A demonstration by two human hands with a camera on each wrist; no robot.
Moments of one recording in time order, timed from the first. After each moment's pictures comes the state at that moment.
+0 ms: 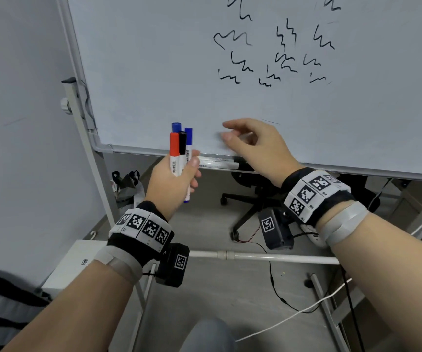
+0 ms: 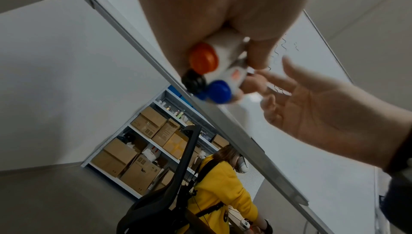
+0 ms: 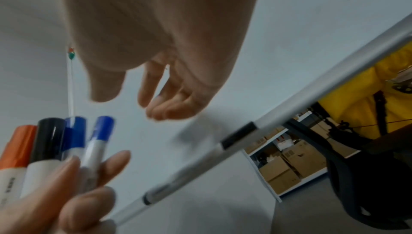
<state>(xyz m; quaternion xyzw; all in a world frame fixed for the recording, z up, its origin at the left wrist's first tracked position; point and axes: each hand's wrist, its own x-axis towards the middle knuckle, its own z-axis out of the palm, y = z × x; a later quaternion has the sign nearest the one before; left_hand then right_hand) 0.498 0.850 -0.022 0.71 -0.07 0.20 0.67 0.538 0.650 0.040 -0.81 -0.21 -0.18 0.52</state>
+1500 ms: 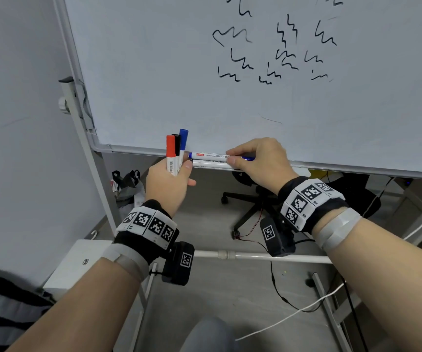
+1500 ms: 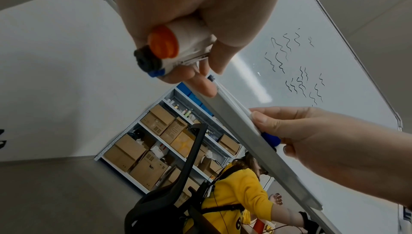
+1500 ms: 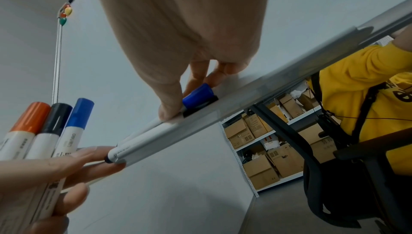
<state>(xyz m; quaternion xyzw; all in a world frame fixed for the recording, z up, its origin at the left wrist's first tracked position) 0.517 0.852 -0.032 0.75 0.01 0.27 0.61 0.565 0.639 0.006 -0.90 -0.15 -0.21 0.35</state>
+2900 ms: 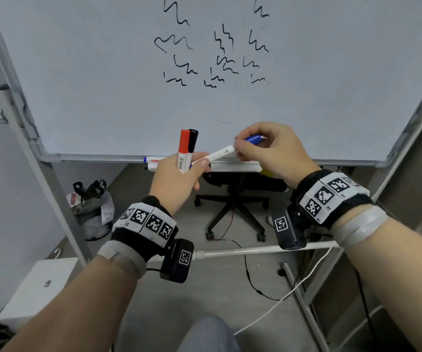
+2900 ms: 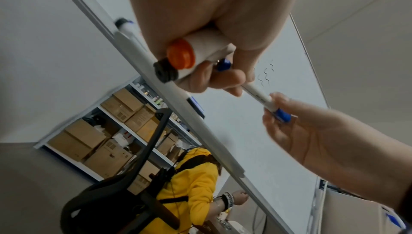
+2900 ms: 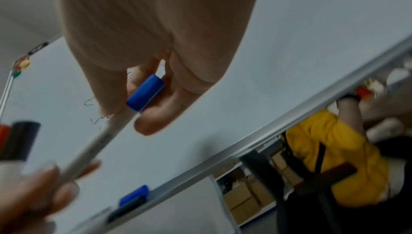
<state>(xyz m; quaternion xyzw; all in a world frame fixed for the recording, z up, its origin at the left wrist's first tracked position) 0.498 0.767 -0.003 0.76 -0.15 0.16 0.61 0.495 0.544 0.050 -0.79 -0.16 -0.19 0.56</state>
